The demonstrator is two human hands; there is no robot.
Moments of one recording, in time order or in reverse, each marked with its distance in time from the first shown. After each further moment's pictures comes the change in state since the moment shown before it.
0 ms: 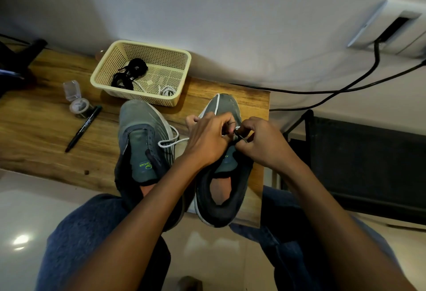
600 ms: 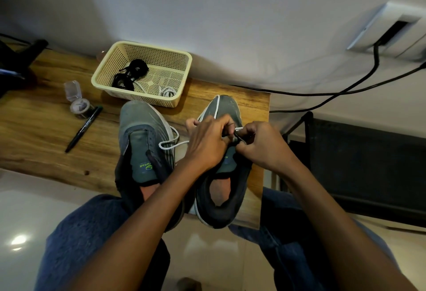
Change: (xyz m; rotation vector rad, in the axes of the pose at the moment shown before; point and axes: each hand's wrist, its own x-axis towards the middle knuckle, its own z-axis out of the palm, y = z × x) left_hand -0.003 -0.002 0.005 0.016 0.054 0.010; right_hand -0.006 -0.006 -0.003 0.125 -0.042 0.106
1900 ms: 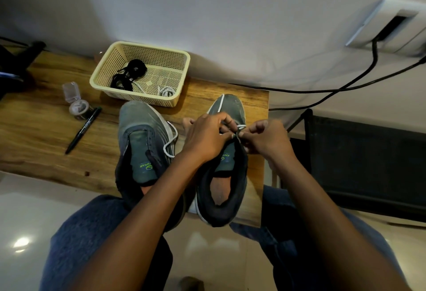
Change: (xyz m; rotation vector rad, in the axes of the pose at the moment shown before) left_hand 0.009 -0.004 -0.003 -0.213 -0.125 -0.108; right_hand 0.002 -0.003 0.004 0.443 0.158 0.410
